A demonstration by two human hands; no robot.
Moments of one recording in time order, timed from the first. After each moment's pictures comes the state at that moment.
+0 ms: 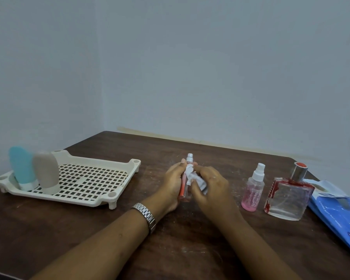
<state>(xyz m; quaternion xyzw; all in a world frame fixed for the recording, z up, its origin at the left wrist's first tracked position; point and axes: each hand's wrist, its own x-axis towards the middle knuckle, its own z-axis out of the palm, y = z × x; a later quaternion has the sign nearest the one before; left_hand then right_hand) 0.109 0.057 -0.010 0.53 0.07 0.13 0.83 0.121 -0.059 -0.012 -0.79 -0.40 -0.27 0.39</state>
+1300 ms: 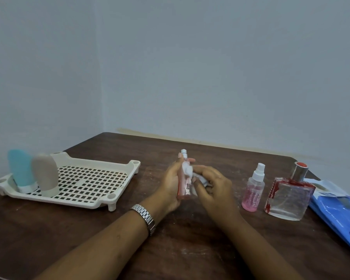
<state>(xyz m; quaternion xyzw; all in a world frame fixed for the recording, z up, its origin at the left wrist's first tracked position) 0.105 0.057 -0.003 0.49 0.01 0.11 0.86 0.122 -0.062 -0.010 -0.73 -0.41 -0.23 0.49</state>
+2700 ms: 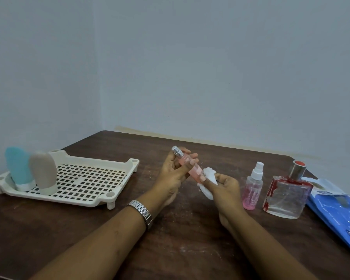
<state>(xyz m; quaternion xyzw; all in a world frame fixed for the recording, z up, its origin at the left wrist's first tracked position) 0.111 0.065 -0.007 0.52 -0.07 0.20 0.82 0.144 -0.066 -0.021 -0.68 -0.11 0.02 0.72</state>
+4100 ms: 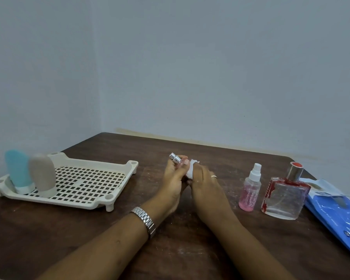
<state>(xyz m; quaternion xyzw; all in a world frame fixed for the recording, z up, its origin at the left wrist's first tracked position) 0.110 0.049 -0.010 0.52 -0.01 0.22 0.82 0.137 -0.049 -0.026 -0.86 -0.36 -0.31 0.19</state>
